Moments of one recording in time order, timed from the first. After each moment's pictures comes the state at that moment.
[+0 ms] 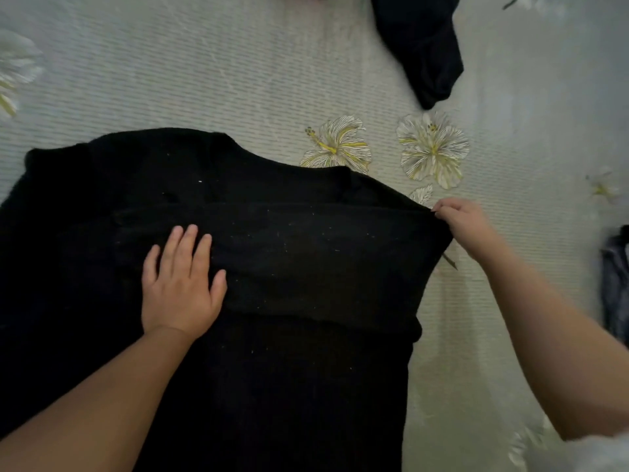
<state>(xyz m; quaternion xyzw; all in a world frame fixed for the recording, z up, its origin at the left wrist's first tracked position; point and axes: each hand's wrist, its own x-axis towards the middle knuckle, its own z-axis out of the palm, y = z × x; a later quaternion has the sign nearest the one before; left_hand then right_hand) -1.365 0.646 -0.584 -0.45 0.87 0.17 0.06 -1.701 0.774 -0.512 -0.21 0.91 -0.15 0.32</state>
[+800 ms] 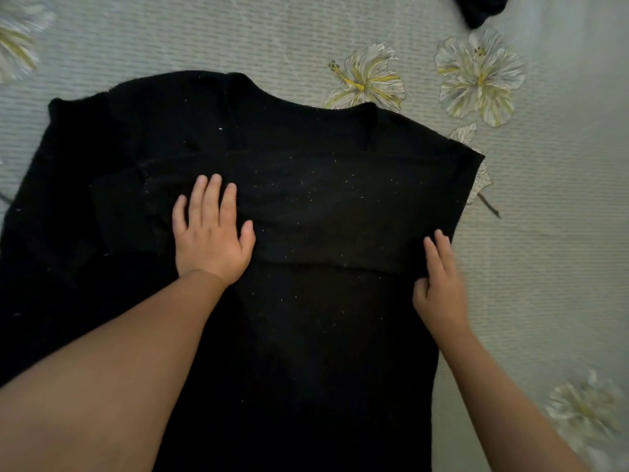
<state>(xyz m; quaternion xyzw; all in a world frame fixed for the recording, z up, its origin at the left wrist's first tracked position) -1.366 0.646 -0.590 -0.44 0.88 0.13 0.10 -1.550 0.877 -0.565 -0.31 0.93 -0.06 0.19</state>
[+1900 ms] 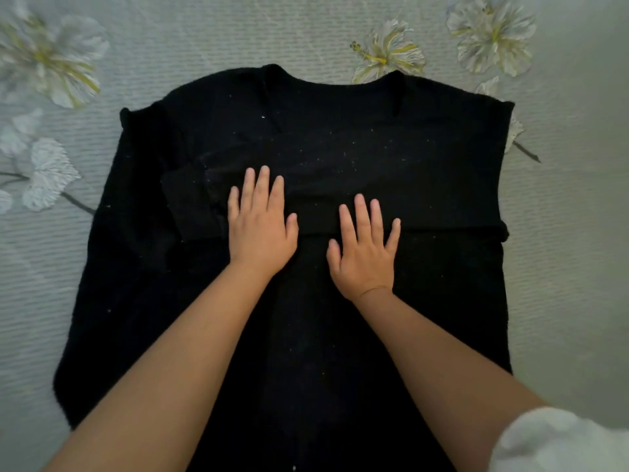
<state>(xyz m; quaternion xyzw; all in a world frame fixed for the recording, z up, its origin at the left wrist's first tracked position) -1.339 0.633 -0.584 -0.35 0.91 0.18 0.09 -1.408 0.770 -0.602 -0.36 0.92 0.04 0.15</state>
